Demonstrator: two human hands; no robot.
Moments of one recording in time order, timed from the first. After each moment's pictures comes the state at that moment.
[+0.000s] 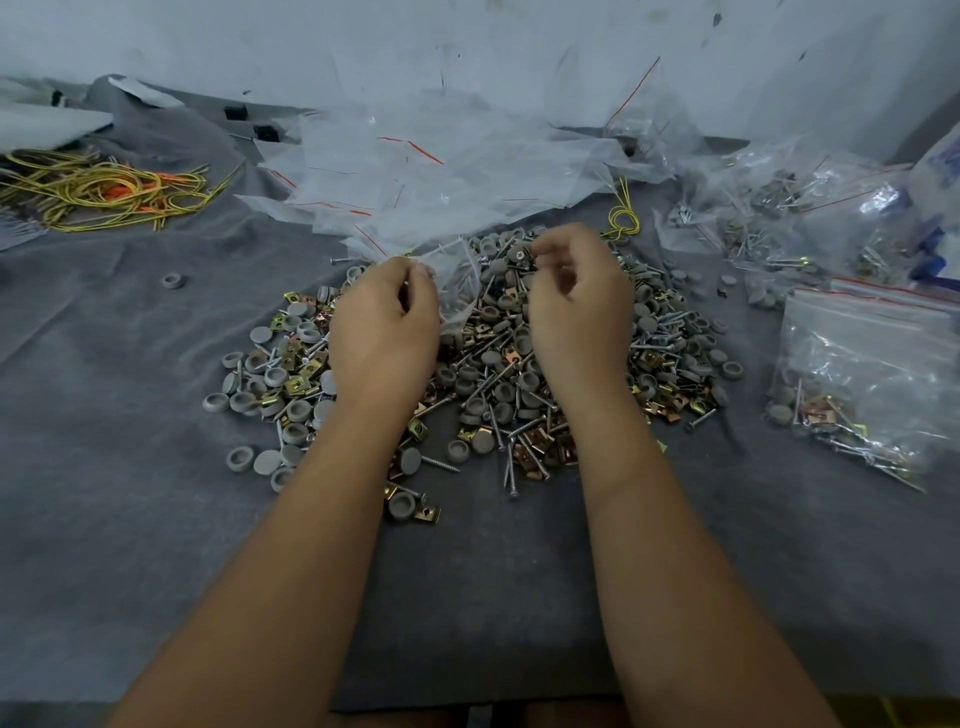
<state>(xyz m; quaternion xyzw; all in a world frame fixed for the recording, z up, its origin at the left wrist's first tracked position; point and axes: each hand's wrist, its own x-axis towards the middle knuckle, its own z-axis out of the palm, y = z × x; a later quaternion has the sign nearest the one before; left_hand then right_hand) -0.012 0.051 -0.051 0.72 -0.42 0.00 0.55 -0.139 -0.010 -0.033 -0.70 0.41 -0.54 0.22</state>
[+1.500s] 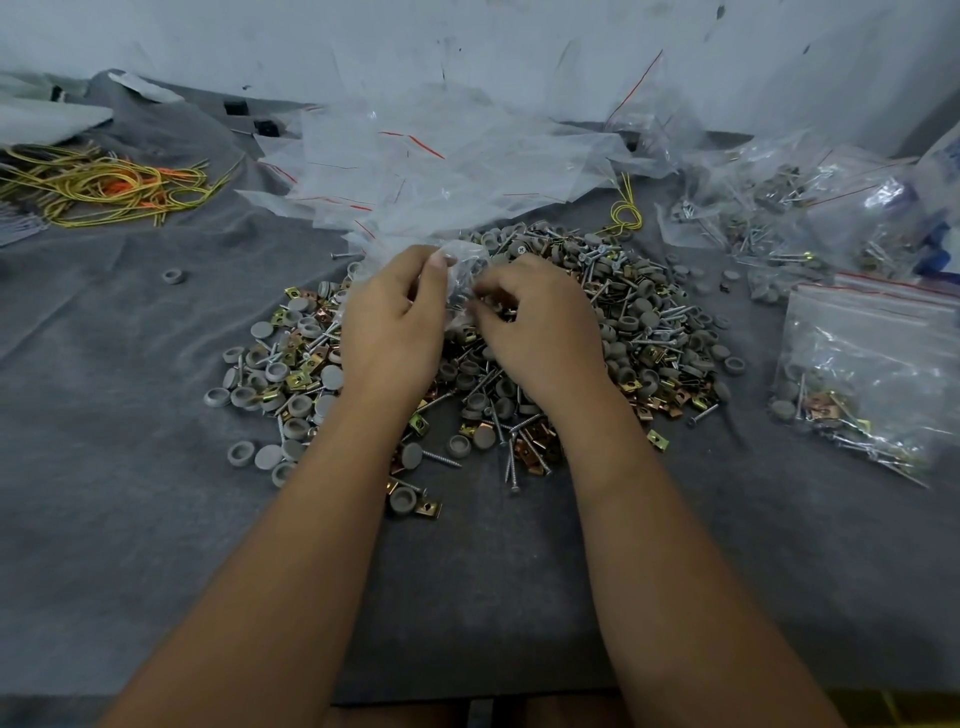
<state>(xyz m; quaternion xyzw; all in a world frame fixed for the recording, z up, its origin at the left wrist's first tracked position) -0.015 0.052 -0.052 0.66 -0.46 -0.05 0.59 -0.130 -0.008 -0.039 -0.84 0.35 -0.39 0.12</state>
